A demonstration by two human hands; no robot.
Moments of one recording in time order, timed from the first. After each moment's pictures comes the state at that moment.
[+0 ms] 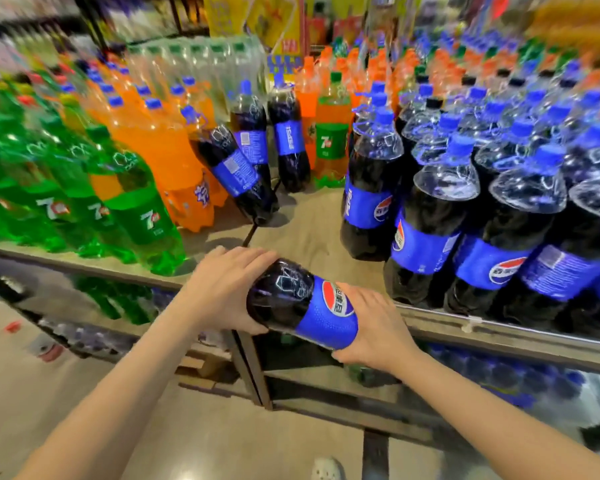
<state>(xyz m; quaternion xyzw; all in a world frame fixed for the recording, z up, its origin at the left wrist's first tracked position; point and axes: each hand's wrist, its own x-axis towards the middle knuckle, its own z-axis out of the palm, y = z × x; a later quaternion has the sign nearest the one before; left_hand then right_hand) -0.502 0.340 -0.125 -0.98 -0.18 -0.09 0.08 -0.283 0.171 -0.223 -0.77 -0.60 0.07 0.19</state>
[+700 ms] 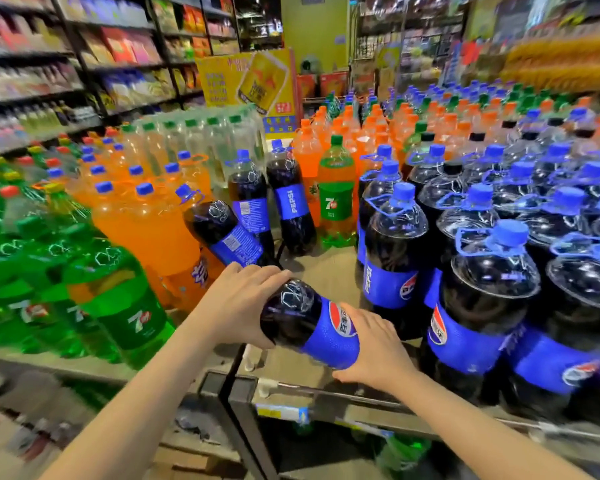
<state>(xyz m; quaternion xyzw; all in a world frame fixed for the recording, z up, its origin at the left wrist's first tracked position) -0.422 0.472 -0.090 -0.97 -0.15 -0.08 0.15 -0.226 0.307 -0.211 -0.80 -0.55 0.07 0.23</state>
